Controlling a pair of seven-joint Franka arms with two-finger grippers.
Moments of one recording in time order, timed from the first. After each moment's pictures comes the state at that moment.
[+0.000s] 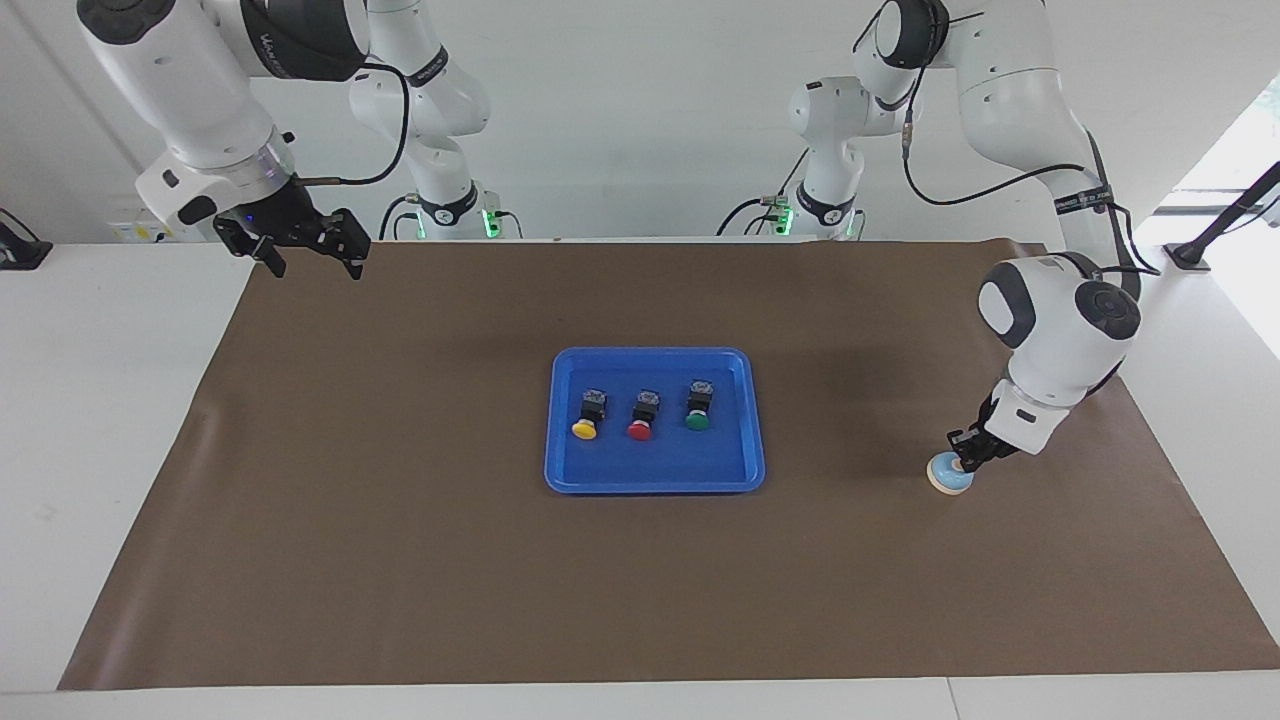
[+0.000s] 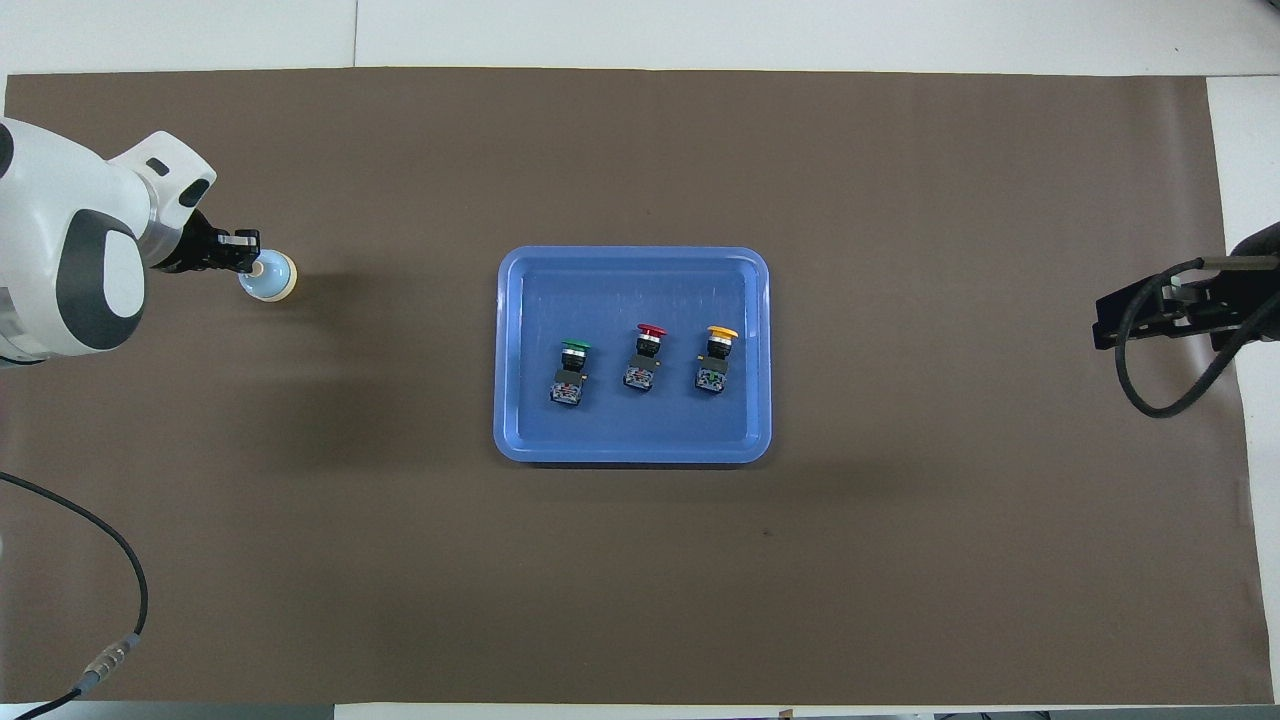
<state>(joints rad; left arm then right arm) 0.01 0.40 0.01 -1.78 -0.02 2.26 0.01 -0.09 0.00 0.08 -1.60 -0.02 1.47 0.04</state>
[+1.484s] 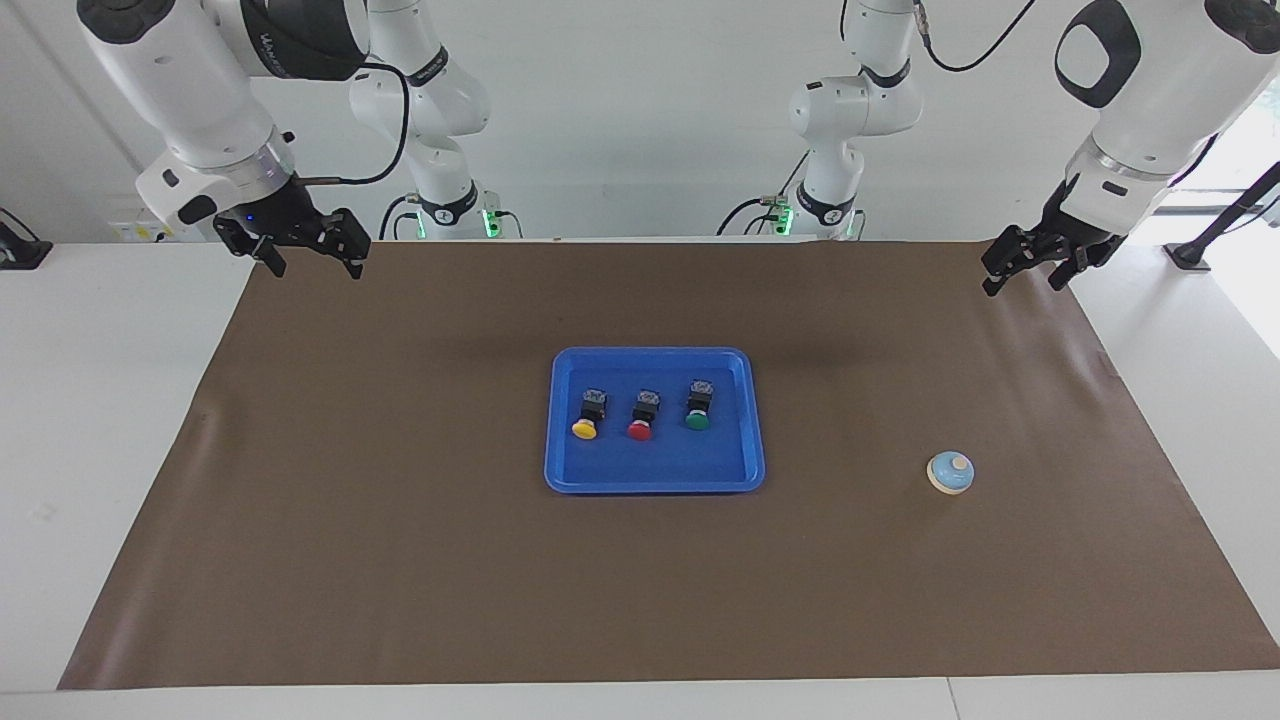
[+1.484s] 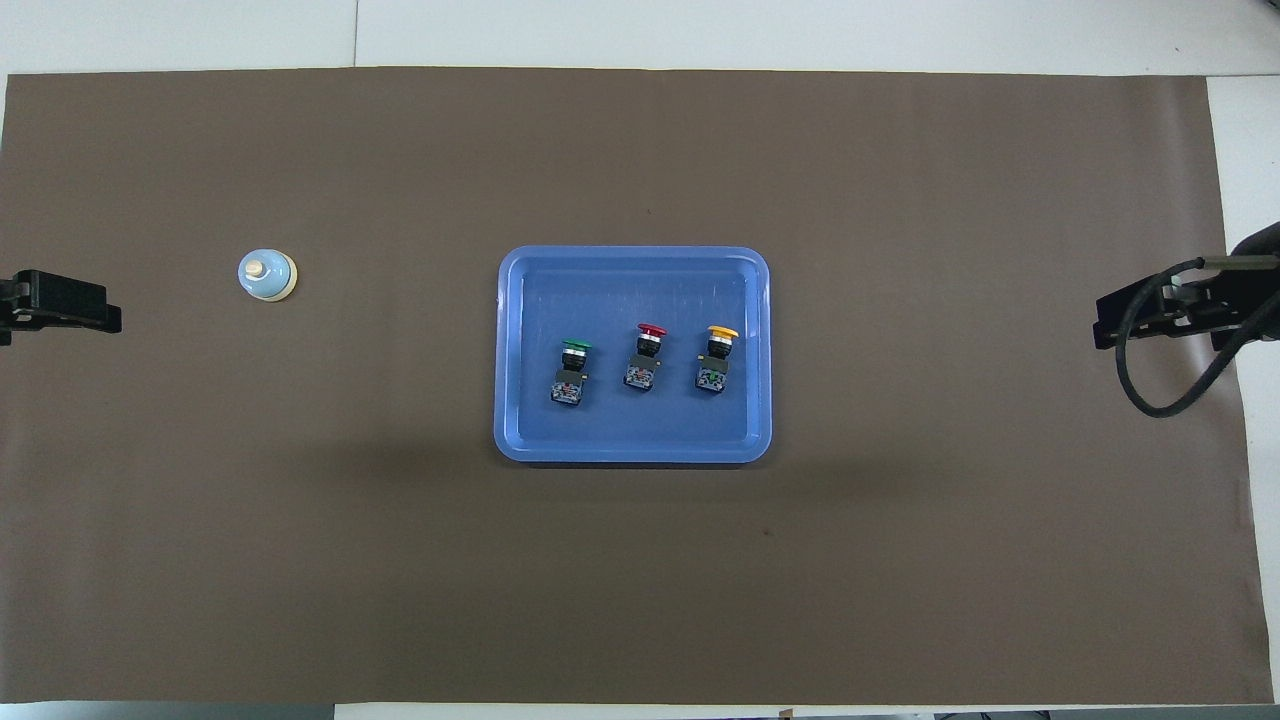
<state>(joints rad) 0.02 -0.05 0.02 -1.71 -0.02 1.64 0.01 -0.09 0.00 0.08 -1.60 -0.02 1.47 0.04</state>
